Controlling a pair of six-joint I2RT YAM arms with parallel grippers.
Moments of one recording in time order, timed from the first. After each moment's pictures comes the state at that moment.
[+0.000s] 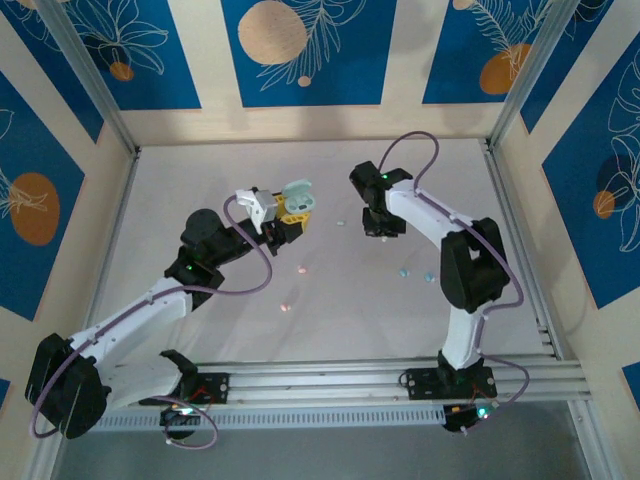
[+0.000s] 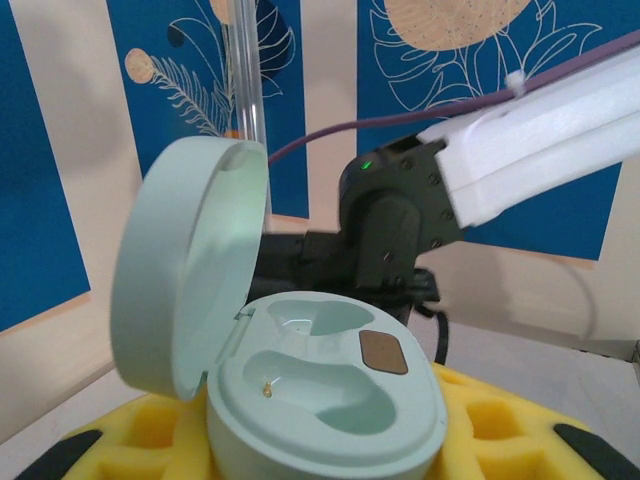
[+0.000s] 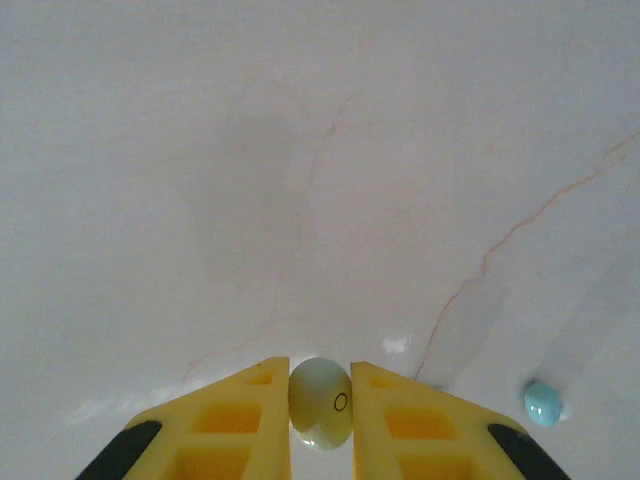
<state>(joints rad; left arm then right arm) -0.61 1.10 0.73 0.50 0.47 -0.02 0.45 1.85 1.51 -1.10 0.26 0.57</state>
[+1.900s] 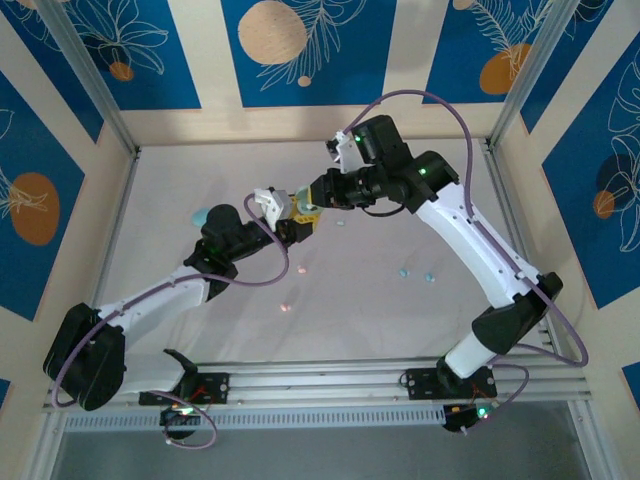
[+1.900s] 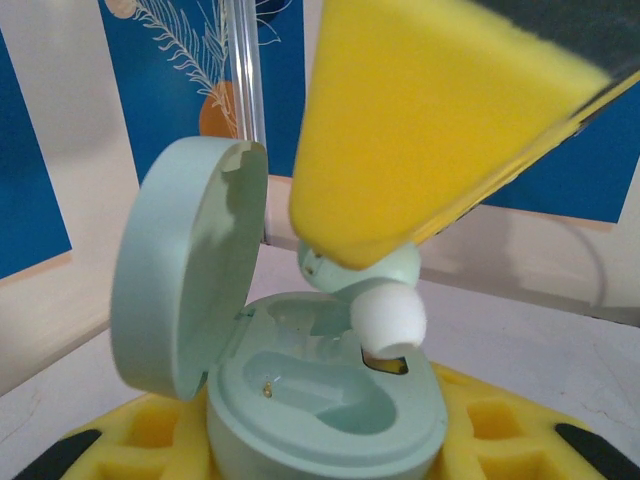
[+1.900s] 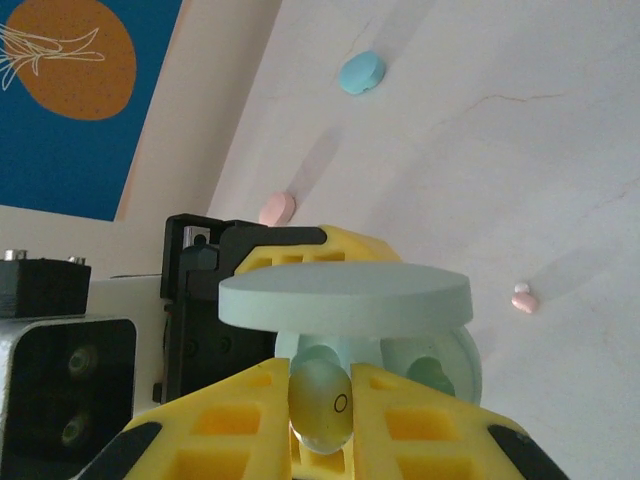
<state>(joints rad) -0.61 1.27 0.74 0.59 0.48 0.00 0.65 1.58 1.84 -1.02 -0.43 0.54</state>
